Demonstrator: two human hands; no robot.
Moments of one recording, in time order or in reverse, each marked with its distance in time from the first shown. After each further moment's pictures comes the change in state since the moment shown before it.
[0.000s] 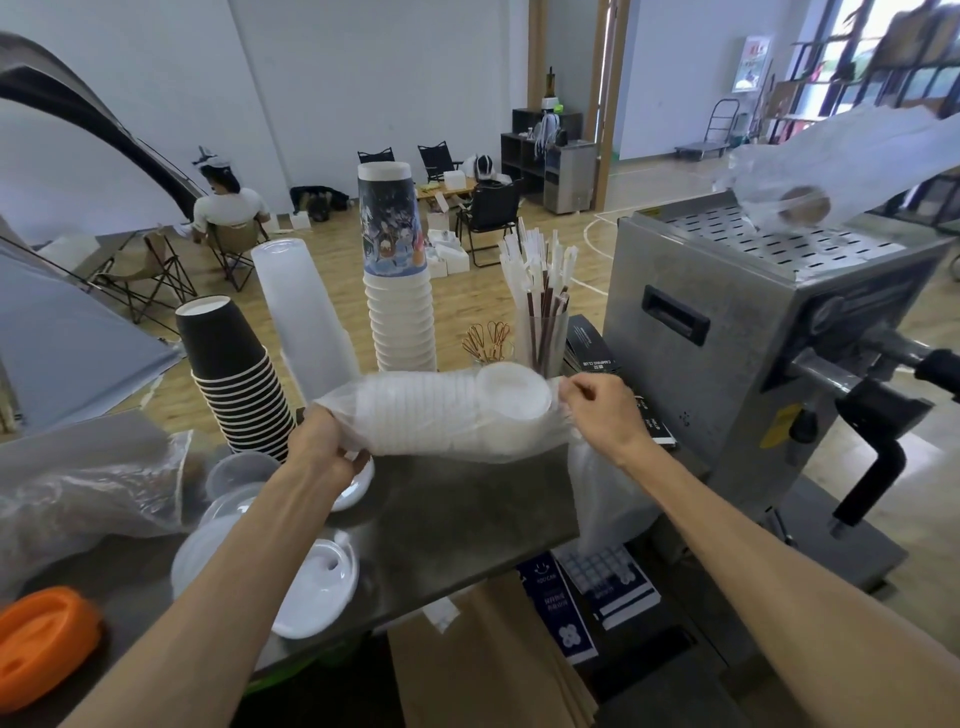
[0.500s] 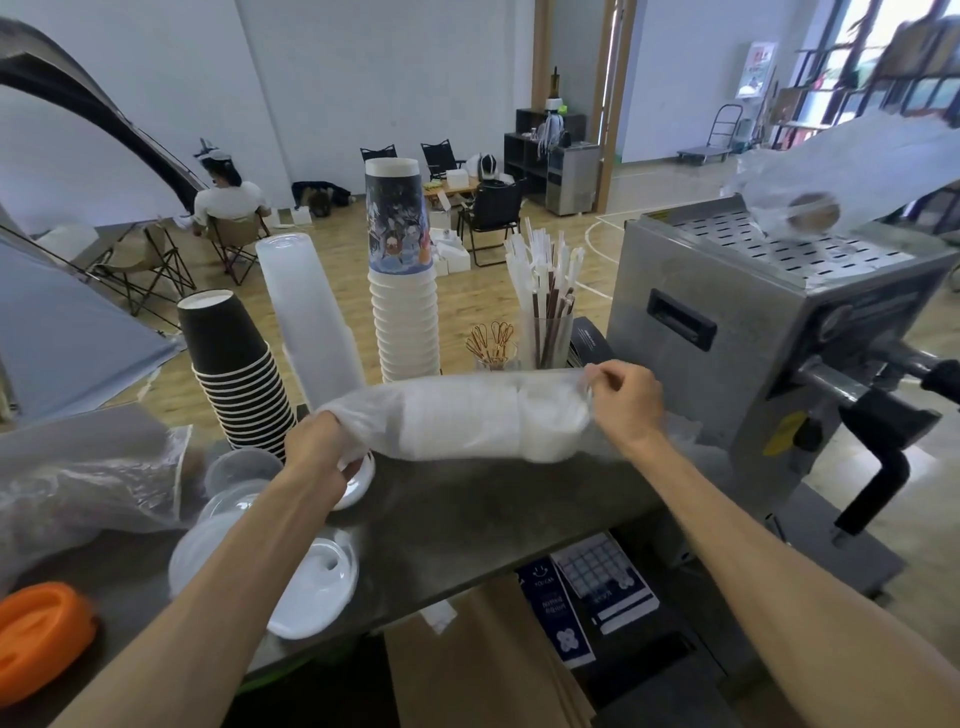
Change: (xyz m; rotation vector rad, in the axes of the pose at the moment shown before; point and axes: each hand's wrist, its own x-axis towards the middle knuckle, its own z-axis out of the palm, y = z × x) left_hand -0.001 -0.003 -0.001 0.082 0.119 0.036; right_hand 0.007 0.005 -0.005 -0.157 0.123 -0.012
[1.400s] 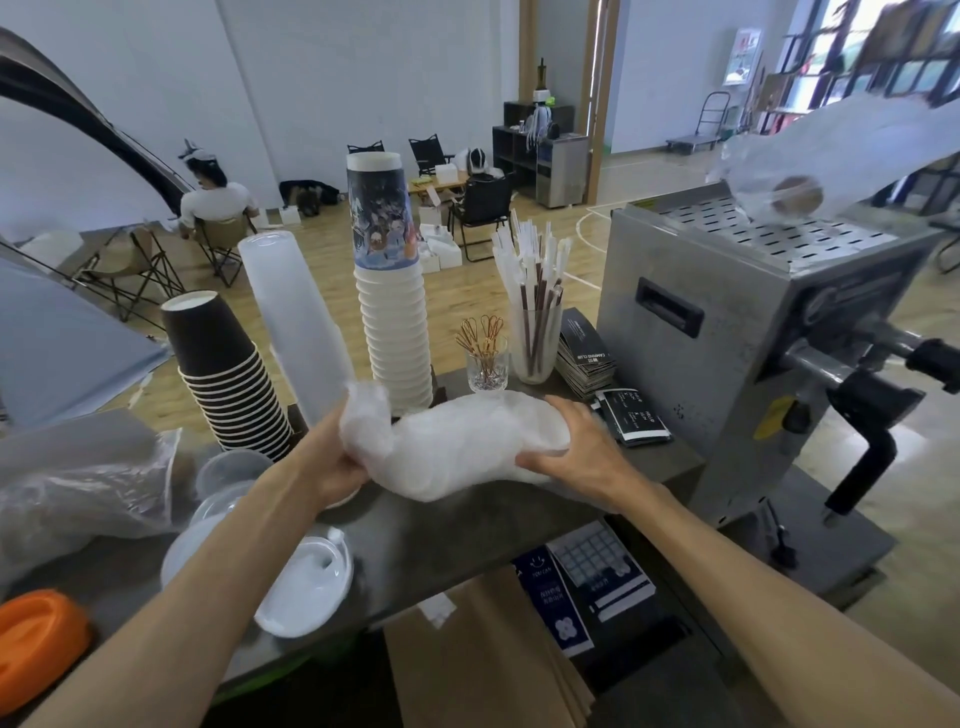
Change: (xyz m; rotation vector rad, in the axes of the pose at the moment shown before) left_hand 0.003 -0.005 -0.004 0.094 -0.820 -0.138; right_hand -0.047 0.023 0.018 -0.131 -0.429 -0.006
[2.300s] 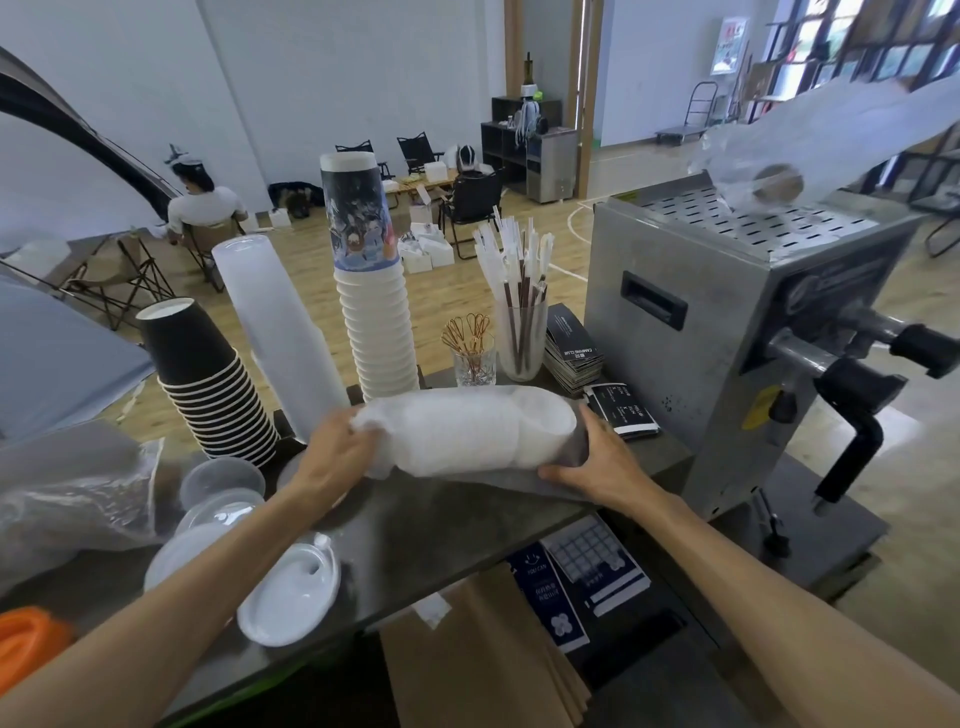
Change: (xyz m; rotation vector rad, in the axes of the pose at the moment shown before) left_hand -0.012 -0.020 0.029 1.139 0.413 0.402; right_hand -0.004 0.040 -0.006 0.011 -0.016 0.127
